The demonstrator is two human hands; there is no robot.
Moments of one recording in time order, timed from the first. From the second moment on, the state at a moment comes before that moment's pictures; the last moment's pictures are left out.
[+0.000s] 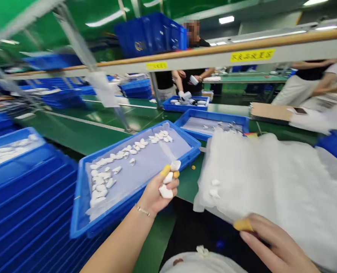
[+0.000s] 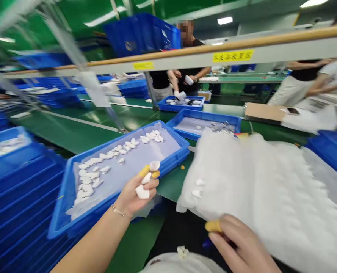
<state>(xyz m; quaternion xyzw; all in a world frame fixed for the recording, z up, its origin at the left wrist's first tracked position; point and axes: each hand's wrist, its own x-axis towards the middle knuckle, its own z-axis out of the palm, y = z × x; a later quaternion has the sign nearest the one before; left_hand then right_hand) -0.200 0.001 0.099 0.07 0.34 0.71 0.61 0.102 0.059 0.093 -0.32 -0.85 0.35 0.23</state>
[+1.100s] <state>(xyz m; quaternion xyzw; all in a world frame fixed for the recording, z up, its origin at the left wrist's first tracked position) -0.092 -0.018 0.038 0.24 0.44 0.38 0.77 0.096 0.059 0.060 -0.37 -0.60 0.67 0.23</state>
